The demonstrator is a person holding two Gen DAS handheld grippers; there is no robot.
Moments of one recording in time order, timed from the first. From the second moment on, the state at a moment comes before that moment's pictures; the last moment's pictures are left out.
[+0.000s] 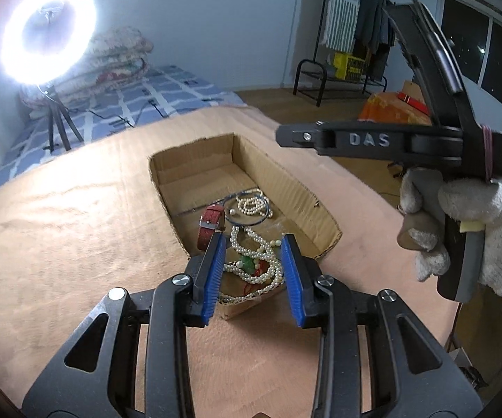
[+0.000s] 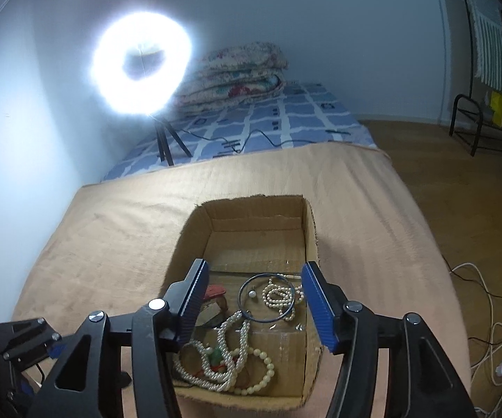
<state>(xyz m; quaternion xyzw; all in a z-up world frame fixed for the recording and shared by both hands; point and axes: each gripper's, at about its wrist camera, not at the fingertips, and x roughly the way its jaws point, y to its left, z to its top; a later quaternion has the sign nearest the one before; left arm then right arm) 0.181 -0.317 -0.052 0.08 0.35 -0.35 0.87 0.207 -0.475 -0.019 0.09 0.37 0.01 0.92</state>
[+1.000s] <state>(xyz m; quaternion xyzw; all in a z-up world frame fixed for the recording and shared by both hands) 0.107 -0.238 0.020 0.04 0.27 -0.30 0.91 0.055 -0.453 0.036 0.09 0.29 -0.07 0.95</state>
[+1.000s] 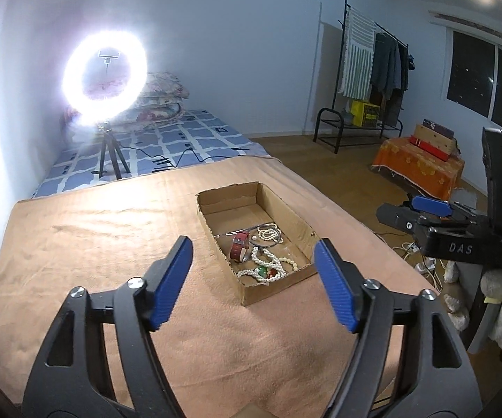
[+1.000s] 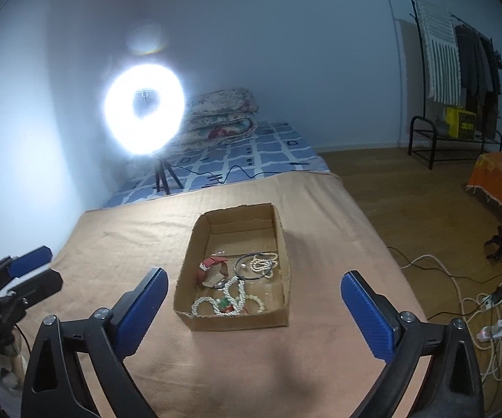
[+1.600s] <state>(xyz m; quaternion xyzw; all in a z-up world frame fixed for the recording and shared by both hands) 0.079 -0.233 0.029 0.06 0.24 -0.28 0.93 0.032 -0.445 0.040 0.08 0.28 -0.10 0.95</state>
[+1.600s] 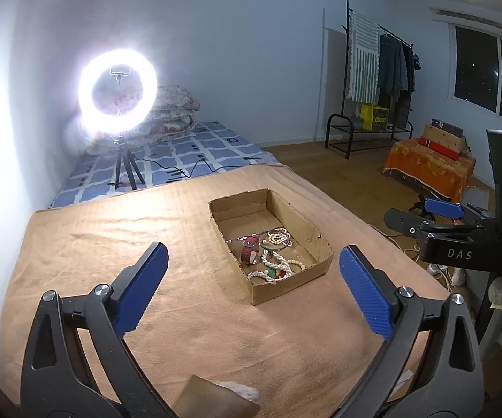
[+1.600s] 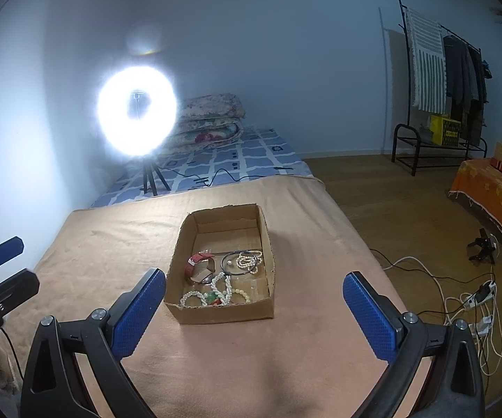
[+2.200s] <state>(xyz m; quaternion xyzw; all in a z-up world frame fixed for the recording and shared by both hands) 0.076 -0.225 0.036 0.05 0.24 -0.27 0.93 0.028 -0.433 0.048 0.06 0.27 -0.11 0.95</state>
